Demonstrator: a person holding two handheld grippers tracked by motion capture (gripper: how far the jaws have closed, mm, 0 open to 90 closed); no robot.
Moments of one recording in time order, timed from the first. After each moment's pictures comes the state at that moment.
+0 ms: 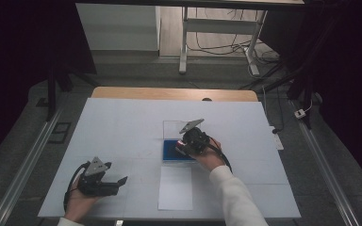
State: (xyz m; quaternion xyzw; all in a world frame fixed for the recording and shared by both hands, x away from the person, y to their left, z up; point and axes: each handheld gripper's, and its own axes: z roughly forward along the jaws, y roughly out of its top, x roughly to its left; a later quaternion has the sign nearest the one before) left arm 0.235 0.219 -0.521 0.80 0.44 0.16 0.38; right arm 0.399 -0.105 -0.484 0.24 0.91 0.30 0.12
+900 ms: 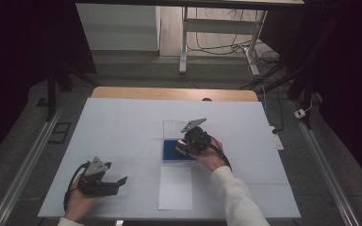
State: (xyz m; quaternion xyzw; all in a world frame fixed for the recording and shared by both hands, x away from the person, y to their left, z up) left arm 0.236 0.219 -0.521 0.80 0.44 0.16 0.38; right arm 0.397 -0.110 -0.479 0.25 0.91 0.32 0.12
